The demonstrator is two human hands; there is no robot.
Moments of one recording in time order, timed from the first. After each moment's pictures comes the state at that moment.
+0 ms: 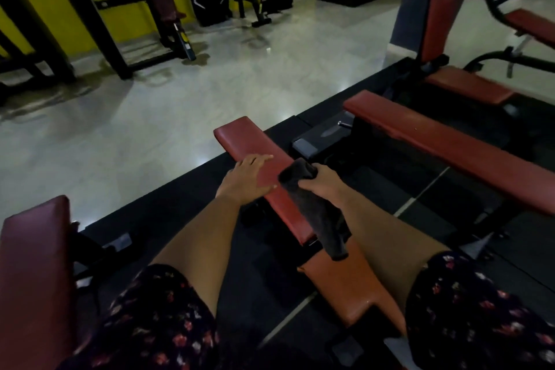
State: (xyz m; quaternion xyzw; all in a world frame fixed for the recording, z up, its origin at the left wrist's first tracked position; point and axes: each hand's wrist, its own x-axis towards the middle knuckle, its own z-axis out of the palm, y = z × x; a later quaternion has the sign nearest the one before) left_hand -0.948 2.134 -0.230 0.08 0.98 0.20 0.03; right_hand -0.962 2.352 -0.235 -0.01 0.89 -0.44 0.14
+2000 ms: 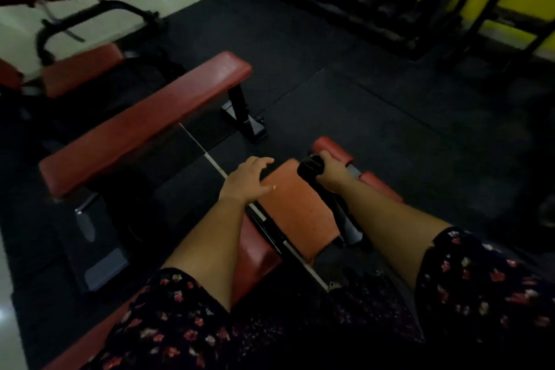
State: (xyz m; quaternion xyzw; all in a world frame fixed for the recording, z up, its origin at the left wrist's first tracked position) left_hand -1.157 2.353 -0.315 0.74 0.62 0.04 0.26; right_hand -0.921 2.385 -0.339 0.68 0.65 -0.33 -0.03
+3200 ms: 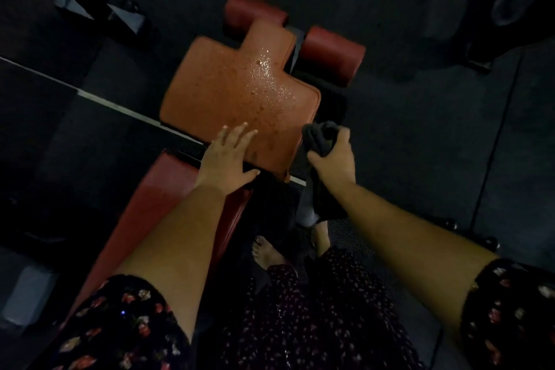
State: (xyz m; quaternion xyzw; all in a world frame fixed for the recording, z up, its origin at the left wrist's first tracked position) left_hand -1.127 2.320 -0.602 0.88 0.43 -0.15 0.17; right_hand -0.919 2.213 -0.588 0.85 0.27 -0.36 -0.28
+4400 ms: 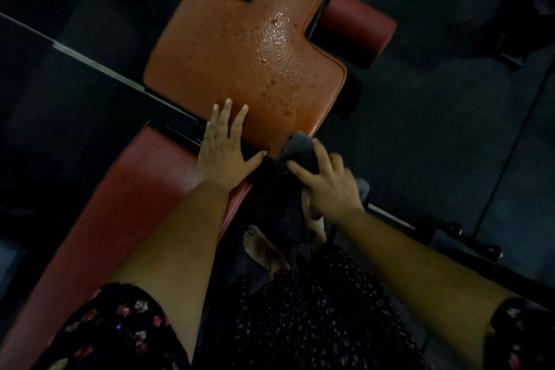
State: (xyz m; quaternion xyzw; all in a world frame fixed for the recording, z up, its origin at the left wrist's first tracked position) left_hand -1.132 2.309 -0.678 0.83 0.52 -0.04 0.21; right_hand -0.938 2.174 -0.664 0.70 0.70 -0.14 0.00
